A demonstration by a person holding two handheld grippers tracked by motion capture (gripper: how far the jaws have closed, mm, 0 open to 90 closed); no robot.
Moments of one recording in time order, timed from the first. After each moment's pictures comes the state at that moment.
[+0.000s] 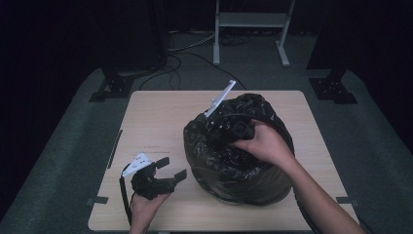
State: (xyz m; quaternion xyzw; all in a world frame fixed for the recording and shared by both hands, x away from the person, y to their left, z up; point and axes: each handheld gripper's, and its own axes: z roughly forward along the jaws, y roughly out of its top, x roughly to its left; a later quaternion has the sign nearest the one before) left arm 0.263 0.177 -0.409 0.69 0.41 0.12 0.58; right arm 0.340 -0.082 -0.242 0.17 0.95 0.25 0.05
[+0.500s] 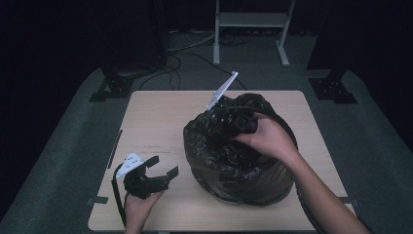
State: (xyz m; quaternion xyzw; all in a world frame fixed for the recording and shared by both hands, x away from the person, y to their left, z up) left arm 0.261 0.190 -0.407 0.68 0.44 0.16 0.56; right arm 0.341 -0.087 -0.217 0.17 0.95 0.26 0.07
